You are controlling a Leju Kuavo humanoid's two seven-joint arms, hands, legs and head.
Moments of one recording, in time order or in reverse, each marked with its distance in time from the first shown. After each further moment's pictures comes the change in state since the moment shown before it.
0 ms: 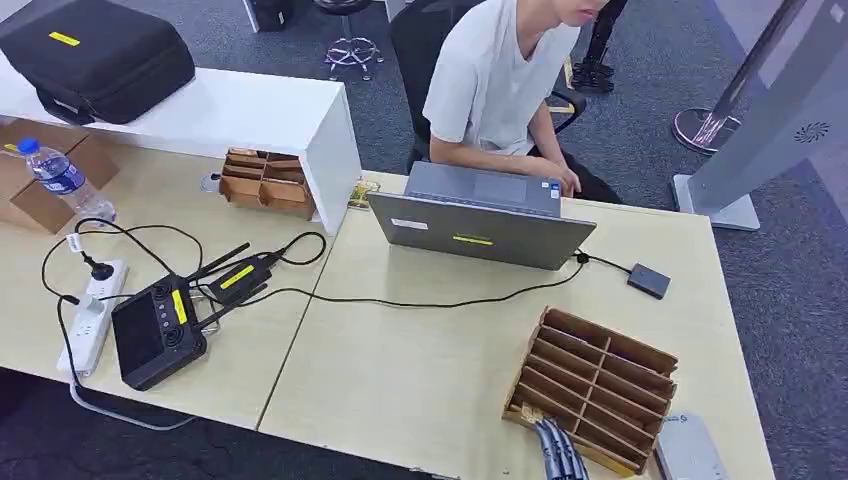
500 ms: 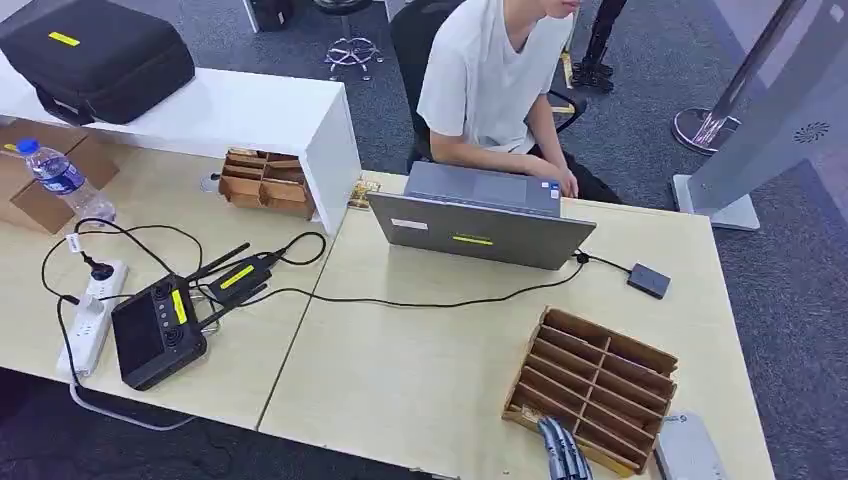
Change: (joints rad) left arm 0.000 0.000 0.000 0.000 0.003 0.001 0.000; right arm 0.005 -0.026 0.020 -0.069 0.000 0.001 0.038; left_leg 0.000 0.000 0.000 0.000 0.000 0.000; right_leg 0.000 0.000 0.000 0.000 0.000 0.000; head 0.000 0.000
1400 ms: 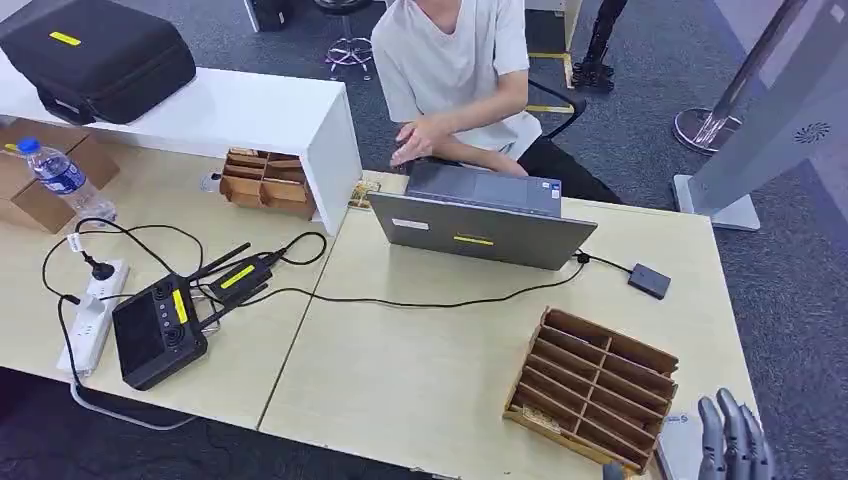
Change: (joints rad) left arm 0.000 0.000 -0.011 0.000 0.041 0.005 0.000; right arm 0.191 -0.059 -0.257 -0.511 0.639 0.096 0.280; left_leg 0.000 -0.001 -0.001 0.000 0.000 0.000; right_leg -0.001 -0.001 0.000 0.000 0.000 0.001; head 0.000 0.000
